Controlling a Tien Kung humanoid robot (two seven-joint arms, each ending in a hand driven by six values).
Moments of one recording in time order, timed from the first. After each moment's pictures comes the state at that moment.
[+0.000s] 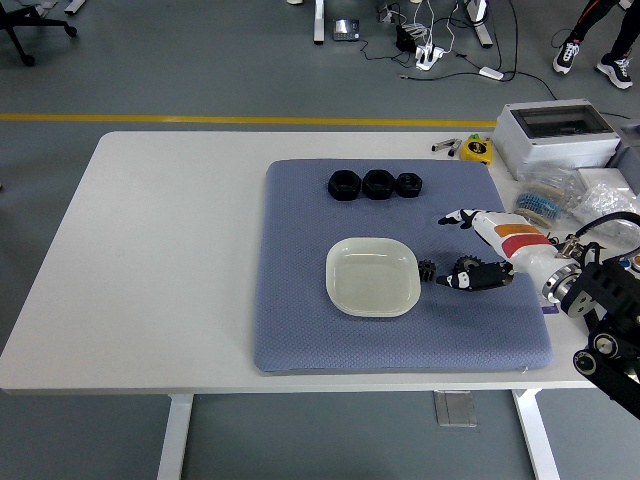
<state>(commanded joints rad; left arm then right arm) -0.02 0.07 -0.25 -0.21 0.62 0.28 0.14 0.62 -0.49 0.61 1.23 -1.93 -0.20 -0.07</state>
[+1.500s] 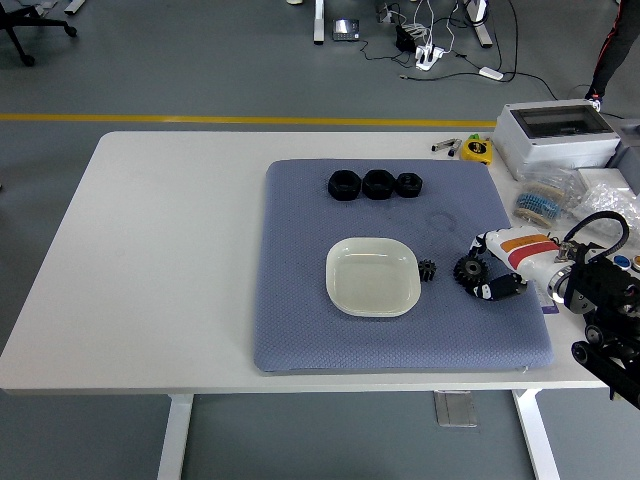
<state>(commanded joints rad) -0.03 0.08 -0.25 -0.22 0.65 0.27 0.14 0.73 -0.42 0.46 0.91 -1.88 -0.22 -0.02</state>
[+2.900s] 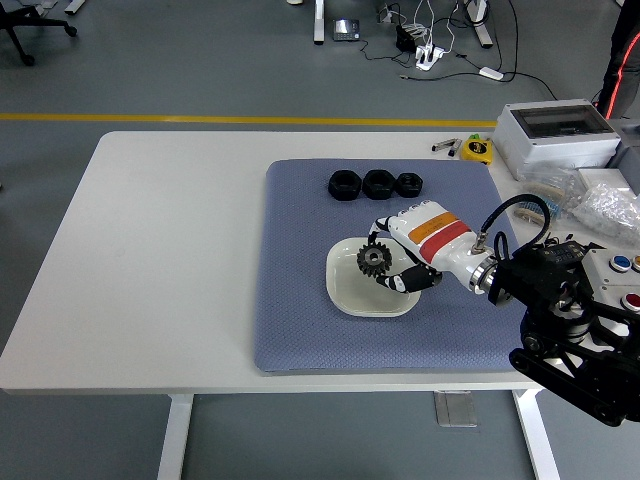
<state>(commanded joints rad) -0.03 0.09 -0.25 -0.21 0.66 0.27 0.14 0.79 -0.35 0.41 1.20 -2.00 -0.25 -0.07</state>
